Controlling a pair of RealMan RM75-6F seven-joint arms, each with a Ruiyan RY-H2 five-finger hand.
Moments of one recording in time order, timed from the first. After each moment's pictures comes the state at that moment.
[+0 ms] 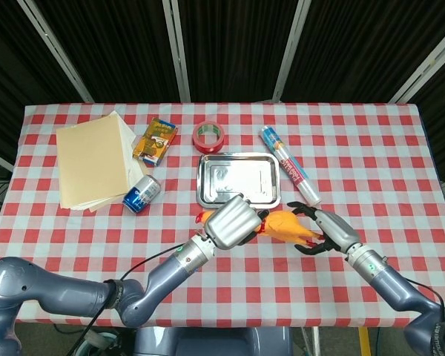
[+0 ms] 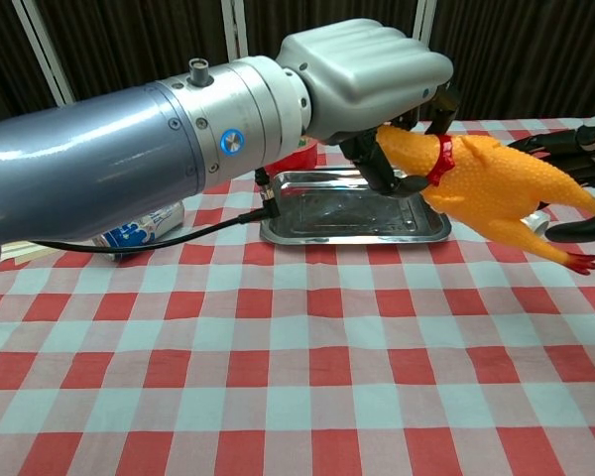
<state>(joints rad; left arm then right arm) -1.16 -1.69 -0.23 -1.67 1.08 1.05 0.92 0.60 -1.04 0.09 -1.74 -1.45 0.78 0.61</state>
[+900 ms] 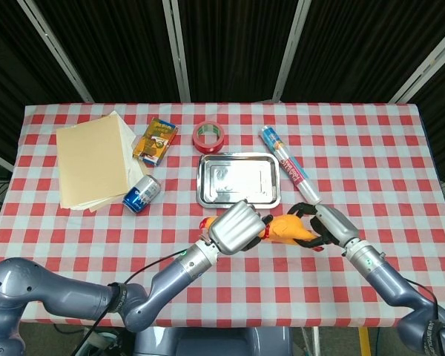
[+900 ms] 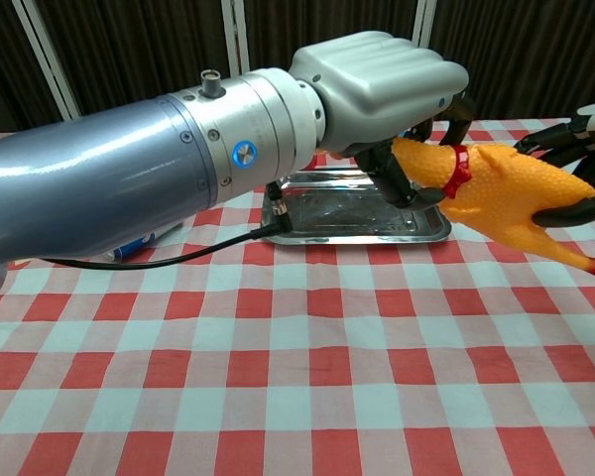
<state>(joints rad) -1.17 -1.71 -0.23 -1.69 1.07 1.05 0.89 0.60 -1.09 0.12 -1.70 -1.36 0.82 0.56</state>
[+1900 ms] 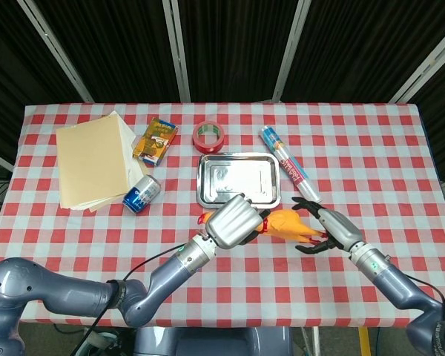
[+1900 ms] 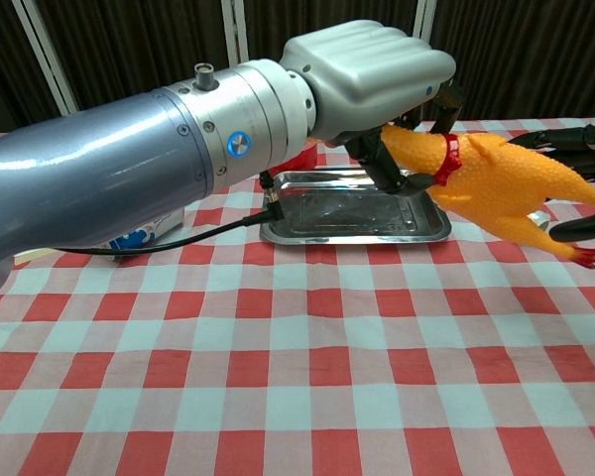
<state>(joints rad) -1.16 -1.71 -0.23 -1.65 1.09 1.07 0.88 0.60 -1.05 0.08 -1.70 -1.46 0.80 0.62</state>
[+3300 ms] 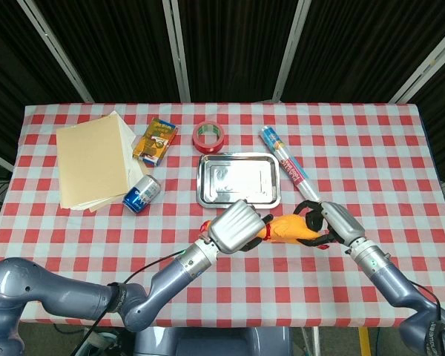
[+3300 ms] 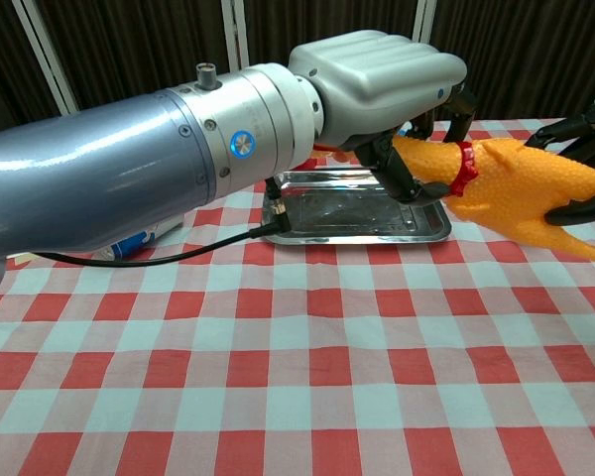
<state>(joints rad) -1.16 -1.71 -0.24 -1.69 1.06 1.06 0.83 0.57 -1.09 0.11 -1.68 -1.41 0.87 0.57</state>
